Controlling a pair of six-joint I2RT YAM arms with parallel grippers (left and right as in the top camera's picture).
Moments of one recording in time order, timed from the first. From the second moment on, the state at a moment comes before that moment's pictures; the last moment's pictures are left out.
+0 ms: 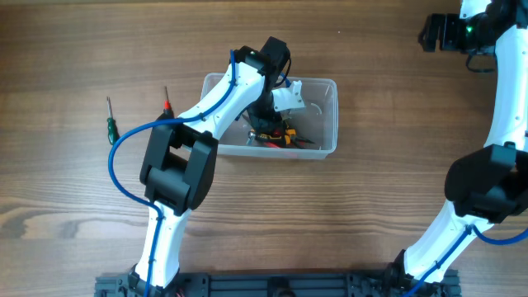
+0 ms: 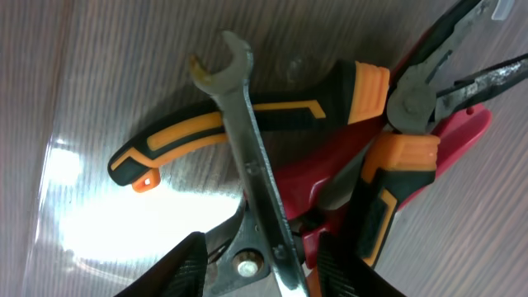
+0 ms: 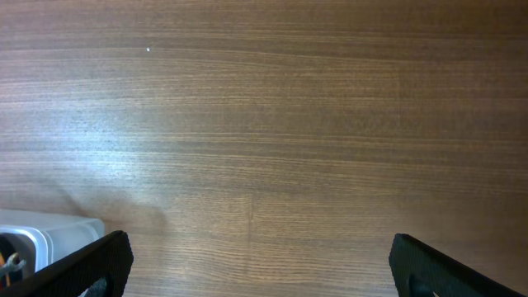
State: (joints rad) left arm -0.52 2.26 1.86 -1.14 0.13 0.74; right arm -0.25 2.06 2.15 -1.19 -0.18 -0.20
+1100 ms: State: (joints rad) left arm 0.06 1.84 1.55 -1.08 0.08 -0.11; right arm -0.25 2.06 2.15 -1.19 -0.18 -0.20
